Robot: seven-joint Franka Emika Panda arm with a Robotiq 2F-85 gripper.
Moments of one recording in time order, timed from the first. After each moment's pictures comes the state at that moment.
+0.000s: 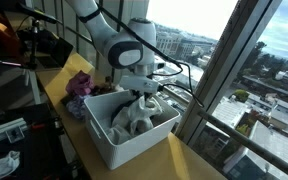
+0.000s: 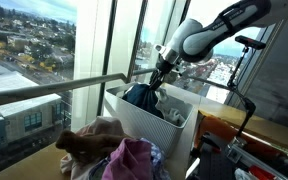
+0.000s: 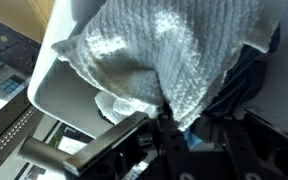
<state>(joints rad) -0.27 0.38 0.20 -2.05 -0.05 2.75 -0.71</state>
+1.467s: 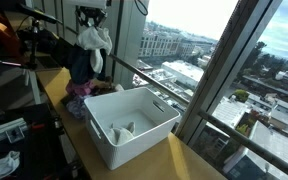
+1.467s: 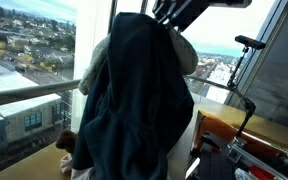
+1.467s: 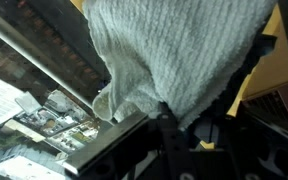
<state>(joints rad) 0.20 -0.14 0.21 -2.15 0.27 2.40 -0.82</state>
